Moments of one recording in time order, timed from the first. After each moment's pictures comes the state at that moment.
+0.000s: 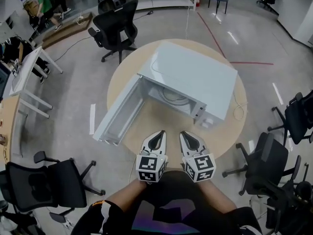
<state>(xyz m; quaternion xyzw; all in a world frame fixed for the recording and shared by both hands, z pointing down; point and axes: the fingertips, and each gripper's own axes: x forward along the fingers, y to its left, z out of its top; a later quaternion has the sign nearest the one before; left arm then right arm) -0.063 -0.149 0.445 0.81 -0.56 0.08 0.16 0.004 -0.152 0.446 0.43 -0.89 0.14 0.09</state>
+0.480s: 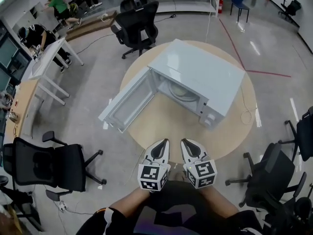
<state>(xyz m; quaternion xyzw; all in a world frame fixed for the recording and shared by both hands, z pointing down) -0.022 -0.071 0.442 0.77 -0.62 0.07 0.16 0.034 -0.087 0.456 0.34 -0.92 0.14 0.10</state>
